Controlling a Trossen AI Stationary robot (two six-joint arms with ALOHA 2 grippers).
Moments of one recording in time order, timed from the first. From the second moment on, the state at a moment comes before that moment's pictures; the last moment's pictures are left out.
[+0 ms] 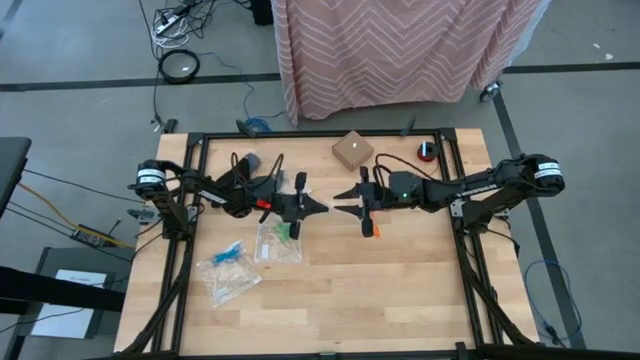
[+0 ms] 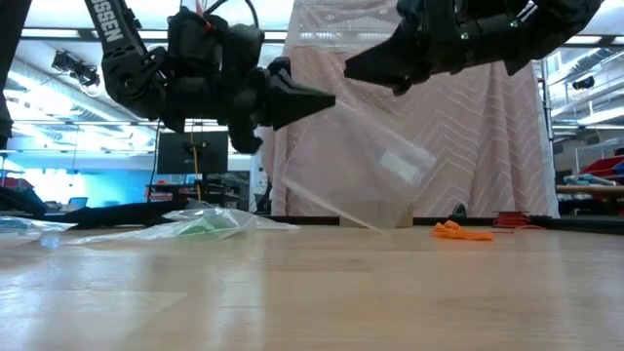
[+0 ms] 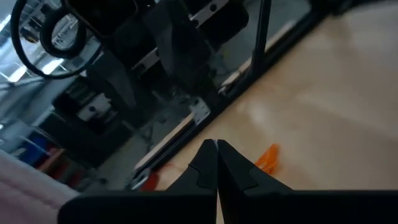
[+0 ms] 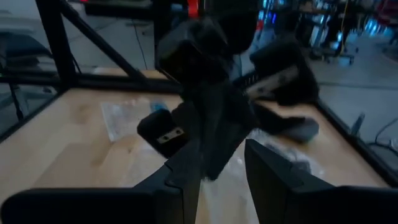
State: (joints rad) left arm 0.13 1.72 0.60 1.11 0.25 0.74; right arm -0.03 1.34 0.62 0.56 -0.01 -0.08
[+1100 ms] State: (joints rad) left arm 0.05 1.71 0.62 1.10 0.10 1.03; right arm -0.04 1.34 0.62 0.37 0.05 -0.11
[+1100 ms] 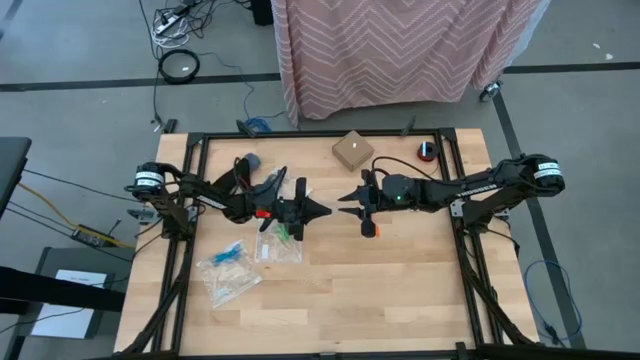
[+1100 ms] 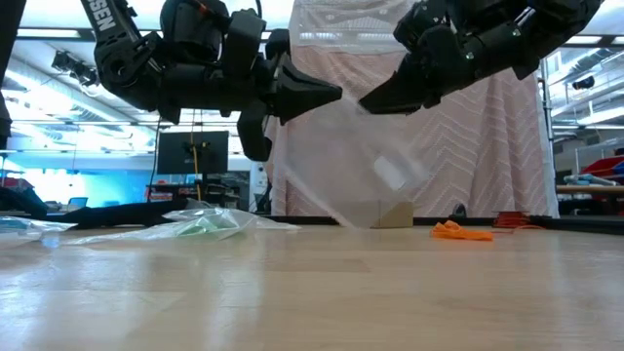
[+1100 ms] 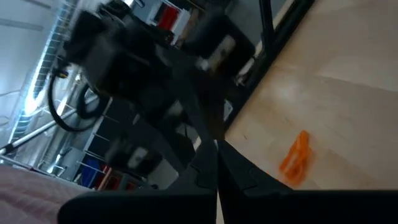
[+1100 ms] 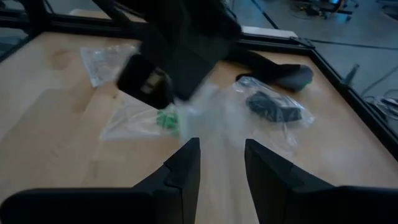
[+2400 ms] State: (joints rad) left arm 0.06 1.71 0.62 1.06 0.04 0.96; right arm -0.01 1.30 0.62 0.32 0.13 -0.16
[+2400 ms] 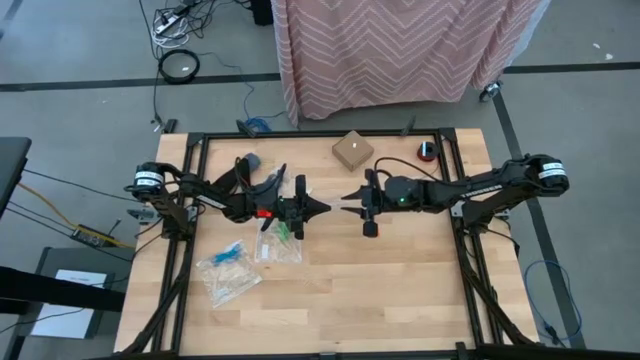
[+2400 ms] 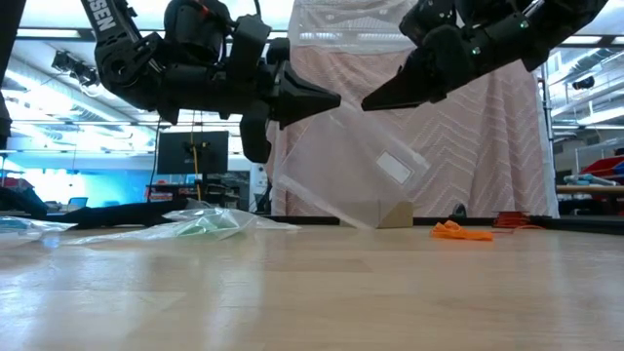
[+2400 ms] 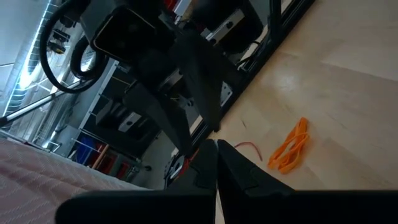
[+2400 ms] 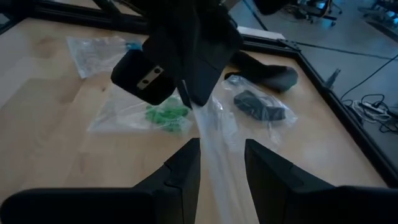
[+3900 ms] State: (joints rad) left arm 0.06 1.71 0.62 1.08 0.06 0.95; right arm -0.02 1.31 0.62 0.32 0.17 -0.18
